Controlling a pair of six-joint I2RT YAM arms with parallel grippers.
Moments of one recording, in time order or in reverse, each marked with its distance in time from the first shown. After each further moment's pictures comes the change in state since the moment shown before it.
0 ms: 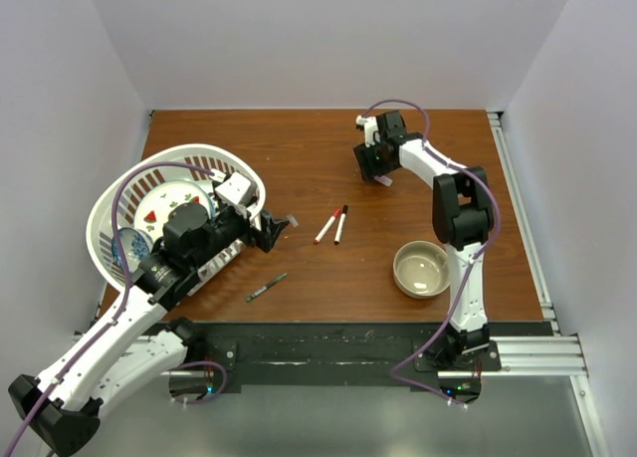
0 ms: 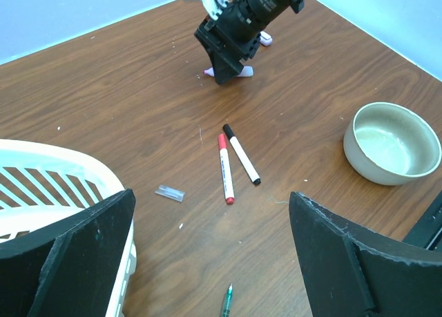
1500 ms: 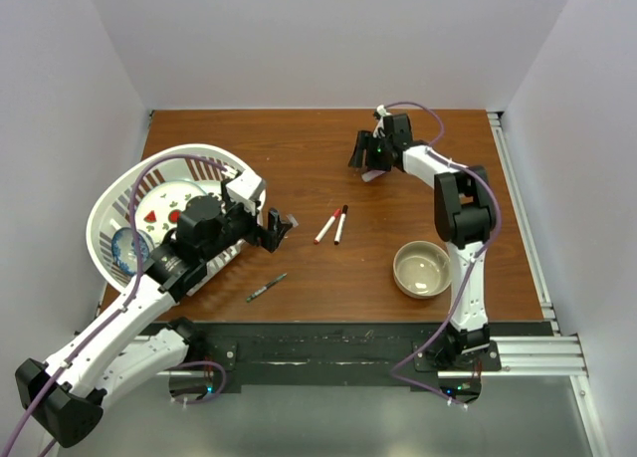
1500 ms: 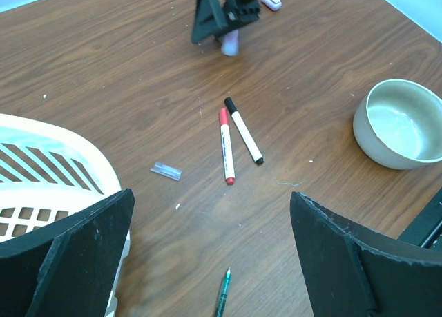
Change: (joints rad) left arm 0.000 0.086 0.012 -0.036 -0.007 -0.019; right arm -0.029 0.011 -0.085 0.299 -0.133 0.502
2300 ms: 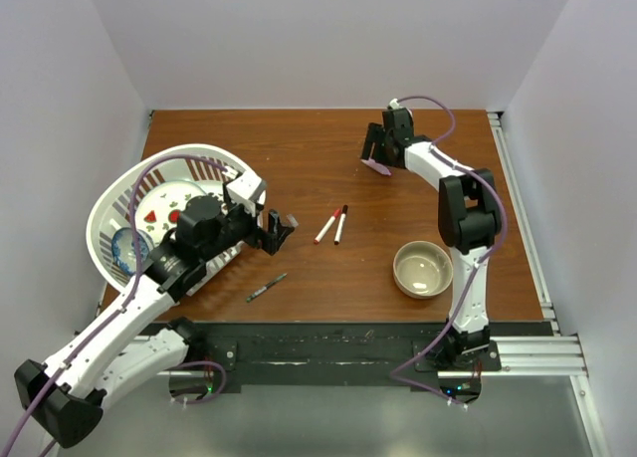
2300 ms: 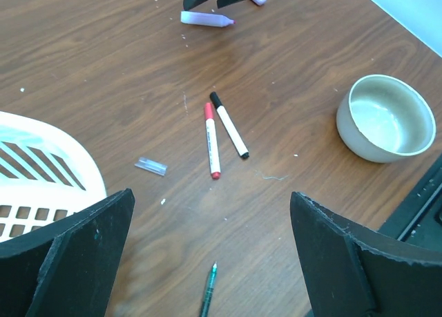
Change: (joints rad) left arm 0.000 -0.001 0.010 -0.029 0.044 -0.036; right arm 0.012 -0.076 -0.003 -0.081 0.339 0.097
